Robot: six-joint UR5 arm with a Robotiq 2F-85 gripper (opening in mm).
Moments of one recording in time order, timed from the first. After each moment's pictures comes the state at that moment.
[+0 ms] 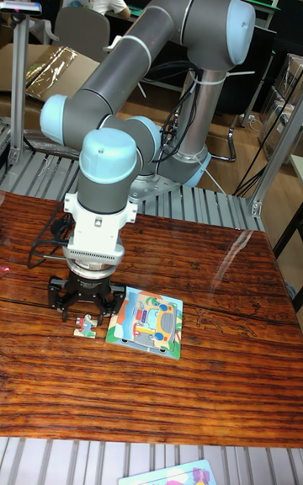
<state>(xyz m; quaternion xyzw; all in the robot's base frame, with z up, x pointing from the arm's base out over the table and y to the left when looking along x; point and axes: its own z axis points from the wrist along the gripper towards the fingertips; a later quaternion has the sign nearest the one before) 0.590 -0.076 -0.007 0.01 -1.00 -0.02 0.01</state>
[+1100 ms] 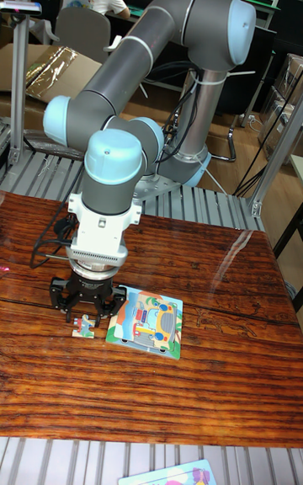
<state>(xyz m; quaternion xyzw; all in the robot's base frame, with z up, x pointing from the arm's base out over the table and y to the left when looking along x) 0.591 -0.072 -0.006 0.00 -1.00 -0.01 0.01</state>
